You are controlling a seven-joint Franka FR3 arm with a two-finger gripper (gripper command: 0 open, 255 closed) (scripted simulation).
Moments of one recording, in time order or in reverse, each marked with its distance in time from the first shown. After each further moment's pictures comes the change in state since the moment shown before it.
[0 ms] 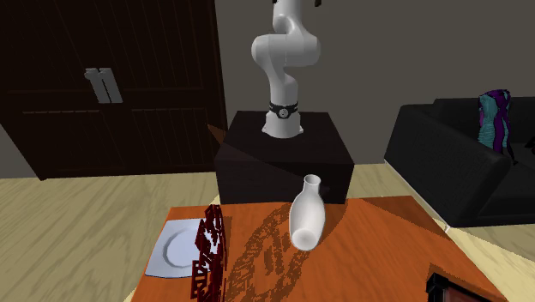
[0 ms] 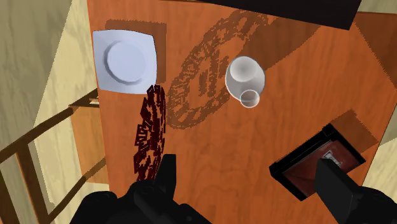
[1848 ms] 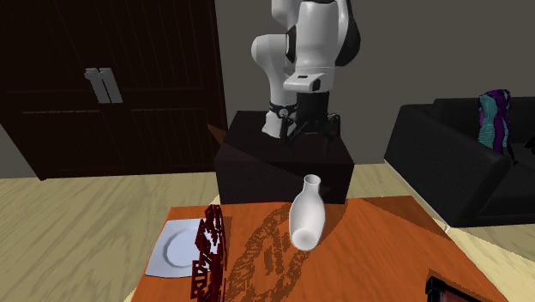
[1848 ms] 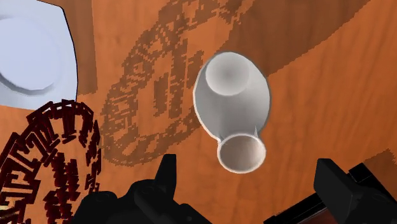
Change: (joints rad) arm 0.049 0.578 0.092 -0.489 0.069 1.066 0.050
